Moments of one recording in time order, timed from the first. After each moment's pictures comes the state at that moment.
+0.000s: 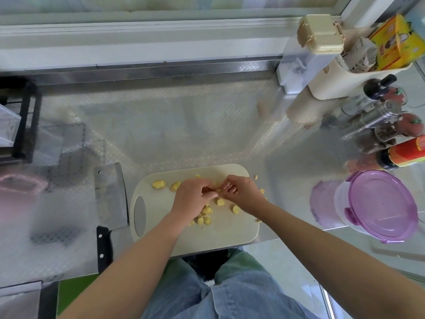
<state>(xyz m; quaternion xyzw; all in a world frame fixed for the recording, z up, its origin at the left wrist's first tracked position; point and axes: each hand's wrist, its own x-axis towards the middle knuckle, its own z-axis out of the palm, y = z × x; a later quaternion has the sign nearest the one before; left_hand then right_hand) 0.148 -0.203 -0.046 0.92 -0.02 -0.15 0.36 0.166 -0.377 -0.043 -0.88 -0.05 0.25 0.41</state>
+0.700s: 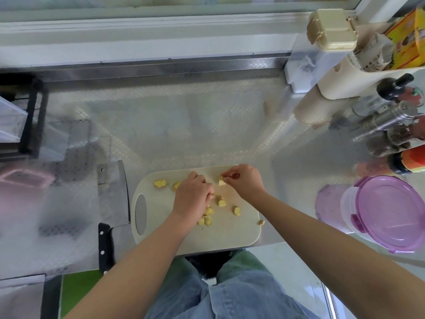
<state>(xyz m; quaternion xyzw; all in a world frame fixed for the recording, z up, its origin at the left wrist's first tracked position) 0.144 -0.206 -0.046 0.97 -0.09 -0.08 0.20 0.198 -0.370 -0.052 -0.90 0.05 0.22 0.37</state>
